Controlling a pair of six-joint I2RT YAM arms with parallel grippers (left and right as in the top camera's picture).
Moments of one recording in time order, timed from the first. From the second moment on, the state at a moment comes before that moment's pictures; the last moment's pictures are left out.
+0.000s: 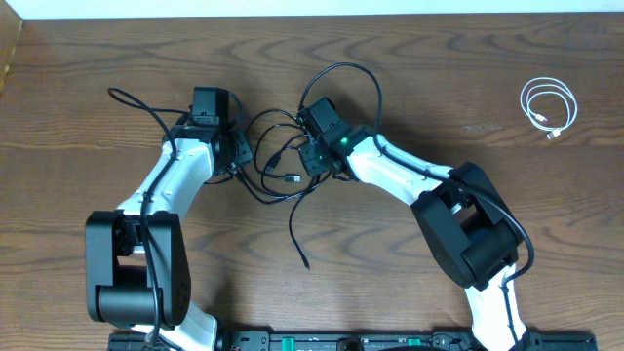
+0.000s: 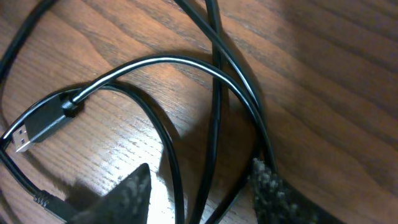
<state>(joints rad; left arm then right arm) -0.06 1.75 1.09 -0.55 0.00 -0.44 0.68 2.15 1.46 -0.37 -0.02 0.26</state>
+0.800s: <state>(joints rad) -0.06 1.75 1.09 -0.55 -0.01 -0.44 0.68 2.16 1.46 -0.26 -0.02 0.26</state>
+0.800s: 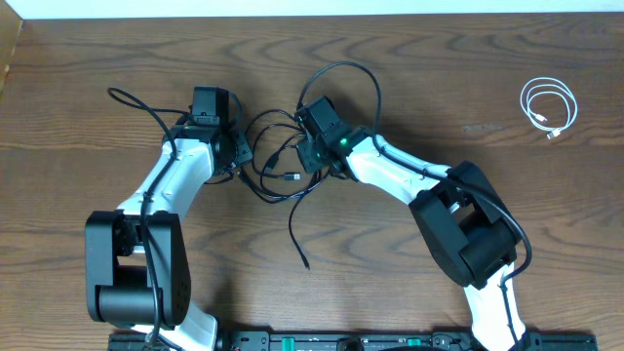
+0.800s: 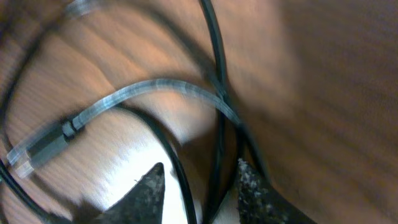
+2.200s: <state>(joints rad) -0.06 1.75 1.09 -0.55 0.00 -0.44 0.70 2.16 1.46 -0.33 -0.02 0.29</state>
